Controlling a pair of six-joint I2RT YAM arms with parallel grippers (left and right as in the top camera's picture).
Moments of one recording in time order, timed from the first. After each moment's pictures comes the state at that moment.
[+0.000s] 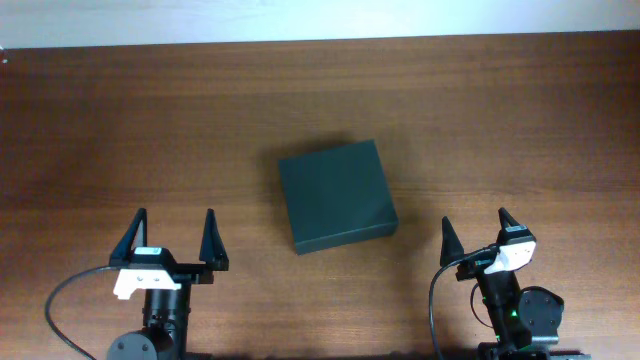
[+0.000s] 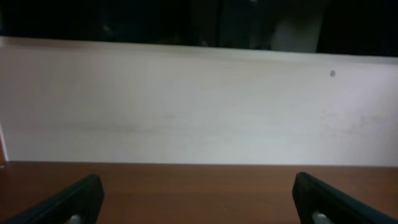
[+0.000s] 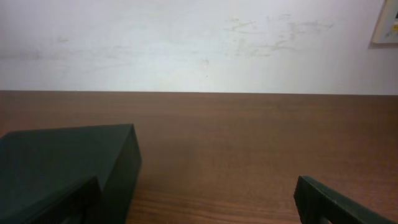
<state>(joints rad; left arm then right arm) -0.10 0.07 0.31 -0.06 -0.06 -0.06 -0.04 0.01 0.01 -0.06 -0.19 0.04</state>
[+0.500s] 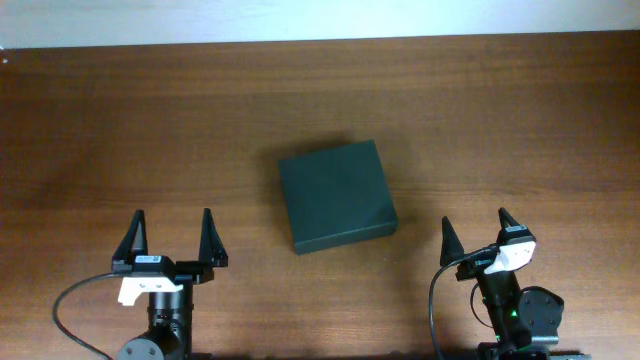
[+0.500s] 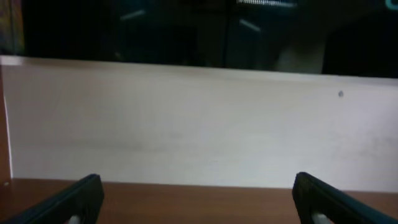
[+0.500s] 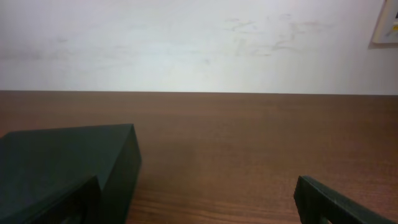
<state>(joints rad) -0.07 0.02 0.15 0.15 -0.06 -0.06 -0.04 0.01 0.01 -0.06 -0.19 0.04</state>
